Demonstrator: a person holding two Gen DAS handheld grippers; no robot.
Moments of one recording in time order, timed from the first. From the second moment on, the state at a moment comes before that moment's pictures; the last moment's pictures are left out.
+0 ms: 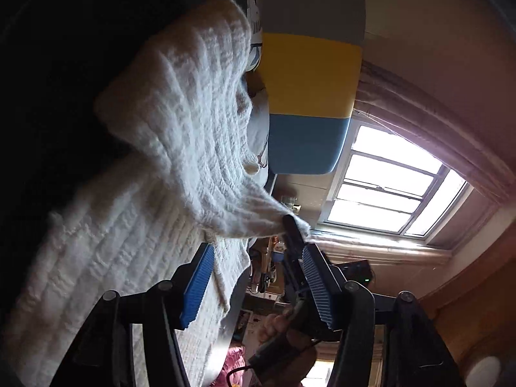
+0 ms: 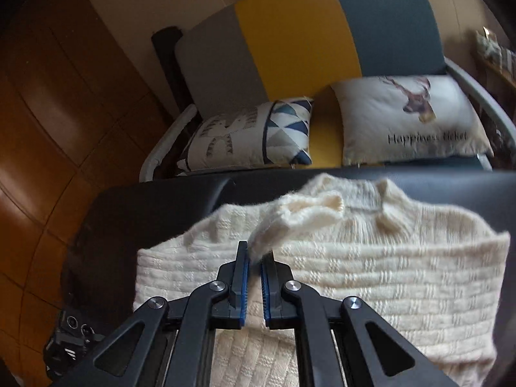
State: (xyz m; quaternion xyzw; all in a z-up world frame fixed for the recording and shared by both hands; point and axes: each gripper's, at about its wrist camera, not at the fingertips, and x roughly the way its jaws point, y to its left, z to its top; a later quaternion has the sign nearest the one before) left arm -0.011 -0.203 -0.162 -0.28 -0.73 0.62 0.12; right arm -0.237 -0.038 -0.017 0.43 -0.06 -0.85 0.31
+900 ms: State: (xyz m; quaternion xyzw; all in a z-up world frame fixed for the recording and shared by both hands) left arm -0.068 -0.235 -0.143 -0.28 -0.61 0.74 -0.04; right arm -0.227 0.166 -0.101 0.43 -0.21 -0.86 0.18
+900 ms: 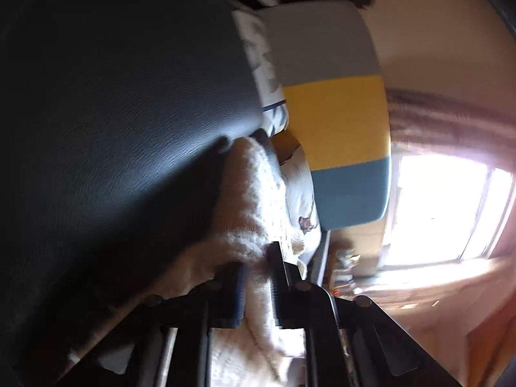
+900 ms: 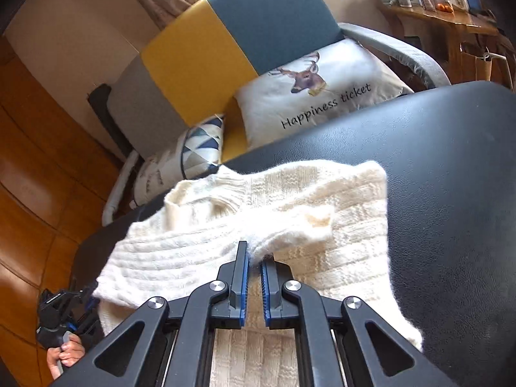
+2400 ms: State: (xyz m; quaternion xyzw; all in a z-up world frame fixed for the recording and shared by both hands) left arm -0.070 -0.297 -0.144 -0.33 -0.51 0.79 -0.03; right arm -0.215 0.170 -0.102 0.41 -0.13 -0.89 0.15
